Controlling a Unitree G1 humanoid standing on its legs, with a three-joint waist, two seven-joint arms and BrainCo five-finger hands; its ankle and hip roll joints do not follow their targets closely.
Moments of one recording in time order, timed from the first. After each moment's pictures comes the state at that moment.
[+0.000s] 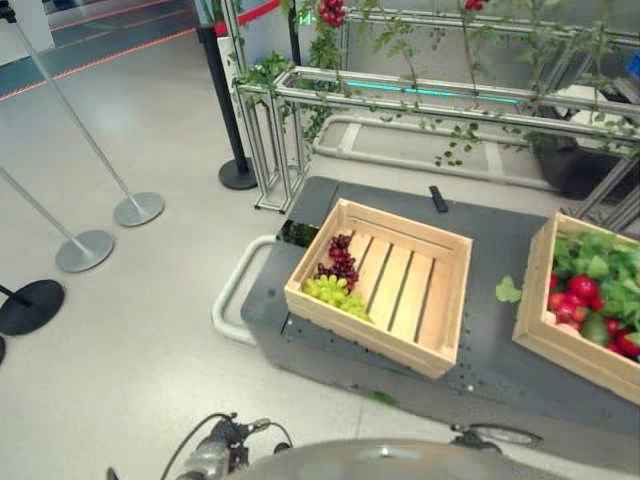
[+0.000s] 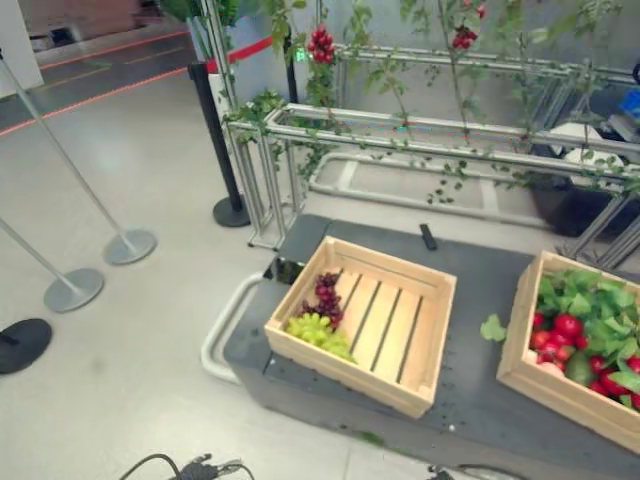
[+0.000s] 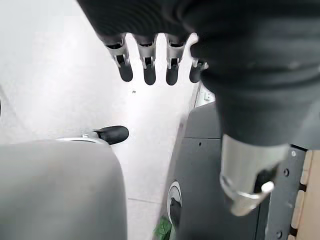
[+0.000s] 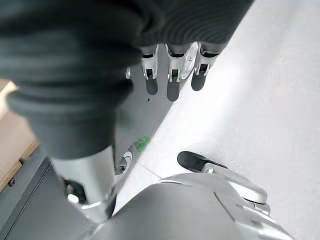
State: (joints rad) left arm -0.01 0.18 -0.12 1.26 -0.15 -0.03 0.07; right arm -0.01 -0.21 0.21 1.30 -0.02 0.00 -0.09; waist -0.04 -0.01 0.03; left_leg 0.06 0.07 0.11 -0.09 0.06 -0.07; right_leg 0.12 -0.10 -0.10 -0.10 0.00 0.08
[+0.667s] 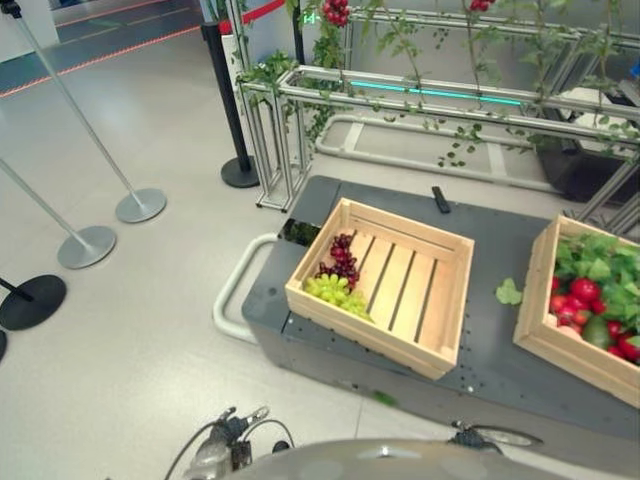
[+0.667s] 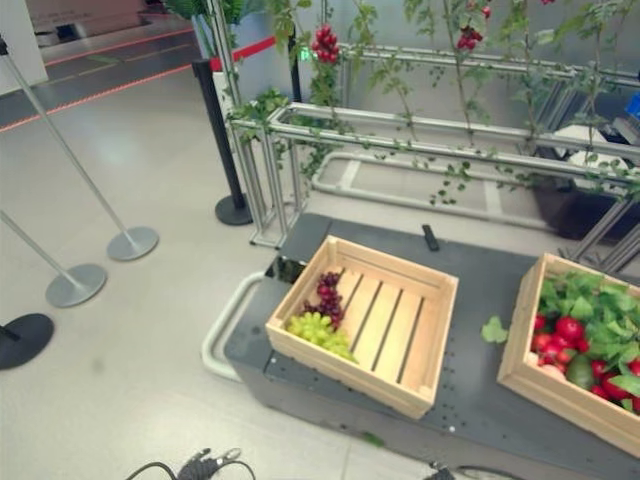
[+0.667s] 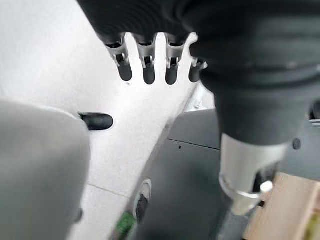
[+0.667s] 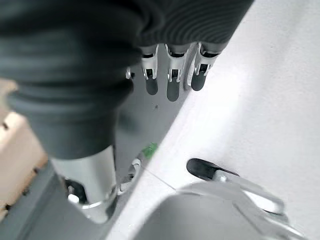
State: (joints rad) left arm 0.03 0.17 -0.08 1.11 -0.38 -0.08 0.09; right arm 0.01 -0.21 0.21 1.26 0.02 -0.03 -0.14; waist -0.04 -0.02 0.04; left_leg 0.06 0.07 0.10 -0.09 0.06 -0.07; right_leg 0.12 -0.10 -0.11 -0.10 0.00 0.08
